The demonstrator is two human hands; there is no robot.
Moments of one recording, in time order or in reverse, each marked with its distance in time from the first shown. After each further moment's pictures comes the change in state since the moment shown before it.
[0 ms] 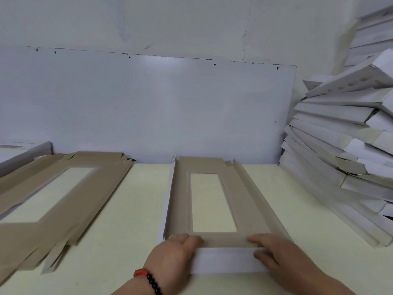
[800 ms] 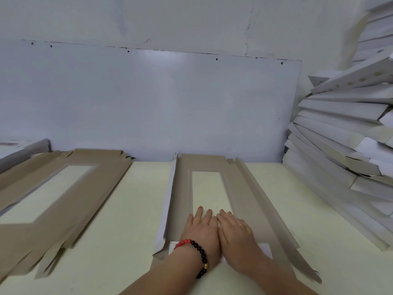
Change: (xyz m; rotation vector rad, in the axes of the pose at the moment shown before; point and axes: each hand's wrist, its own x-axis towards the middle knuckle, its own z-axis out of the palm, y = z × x) left_hand 0.081 0.026 0.034 0.062 -0.296 -0.158; right_hand 0.078 -0.039 0.072 -0.240 -0.032 0.096
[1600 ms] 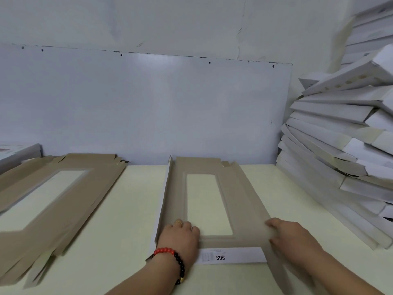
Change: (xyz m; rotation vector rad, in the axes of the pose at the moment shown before) left_hand -0.008 -0.026 -0.004 0.278 -0.002 -0.031; right_hand -0.034 0.100 -0.063 0.036 -0.135 0.406
